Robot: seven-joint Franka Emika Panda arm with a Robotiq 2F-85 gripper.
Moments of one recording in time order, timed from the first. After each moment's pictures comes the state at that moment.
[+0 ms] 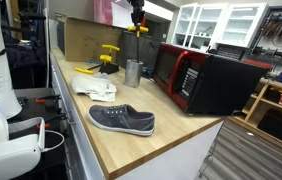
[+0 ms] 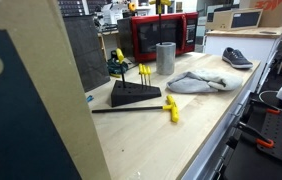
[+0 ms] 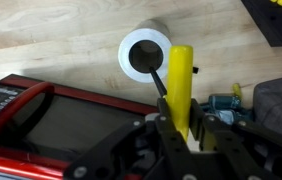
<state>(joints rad) 0.10 0.10 0.00 -1.59 -0.13 1.79 0.28</state>
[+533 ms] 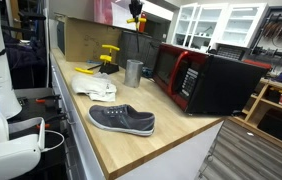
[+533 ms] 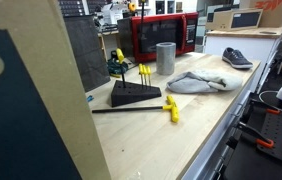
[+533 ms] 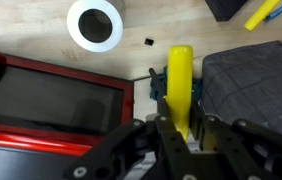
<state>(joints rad) 0.11 0.09 0.06 -1.52 -0.05 1.88 0.28</state>
